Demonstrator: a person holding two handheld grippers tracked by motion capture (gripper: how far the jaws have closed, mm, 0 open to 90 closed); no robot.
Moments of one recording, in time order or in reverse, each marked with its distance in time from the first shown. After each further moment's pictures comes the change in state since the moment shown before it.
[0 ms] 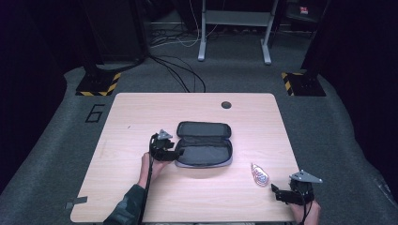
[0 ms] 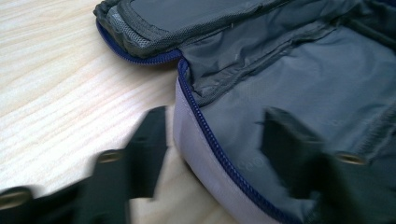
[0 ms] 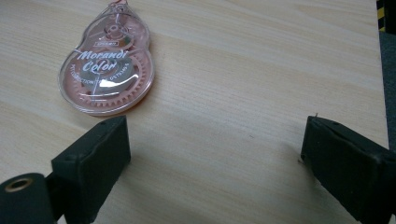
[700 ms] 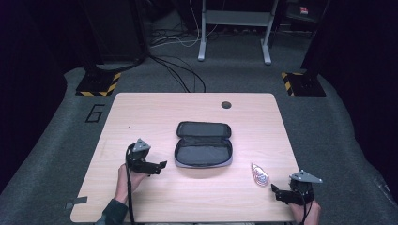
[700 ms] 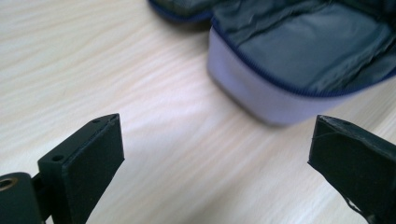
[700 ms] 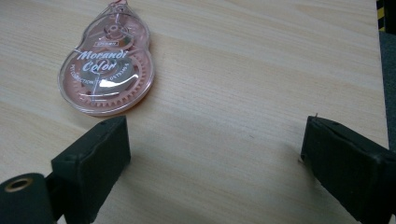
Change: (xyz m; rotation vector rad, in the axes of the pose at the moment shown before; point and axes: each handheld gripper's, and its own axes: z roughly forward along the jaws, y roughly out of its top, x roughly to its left) left arm 0.012 -0.044 -0.071 0.005 0.085 0.018; right arm 0.000 0.000 0.000 0.005 -0.002 -0.004
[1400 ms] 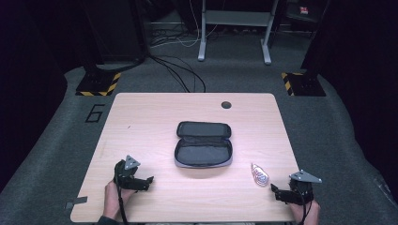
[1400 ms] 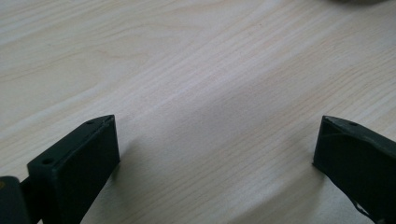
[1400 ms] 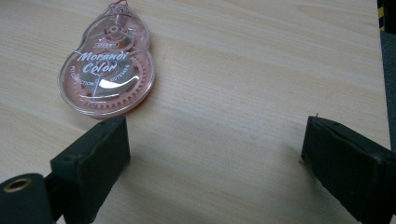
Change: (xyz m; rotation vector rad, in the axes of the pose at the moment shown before) left arm 0.008 -0.060 -0.007 0.071 0.123 0.002; right arm 0.000 0.001 0.001 0.001 -0.001 -0.004
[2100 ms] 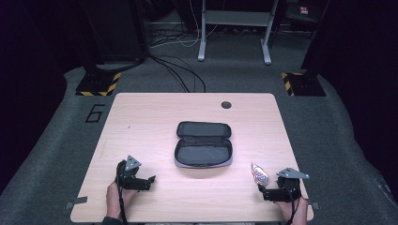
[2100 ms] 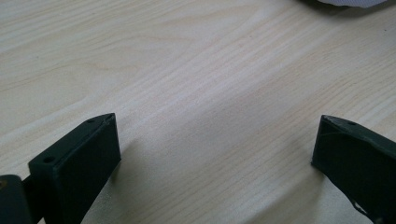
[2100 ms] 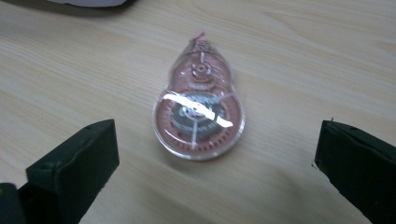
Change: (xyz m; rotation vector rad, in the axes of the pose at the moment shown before) left arm -0.002 0.001 0.004 -0.021 -0.014 0.027; right arm 0.039 0.024 0.007 -0.011 0.091 -0.032
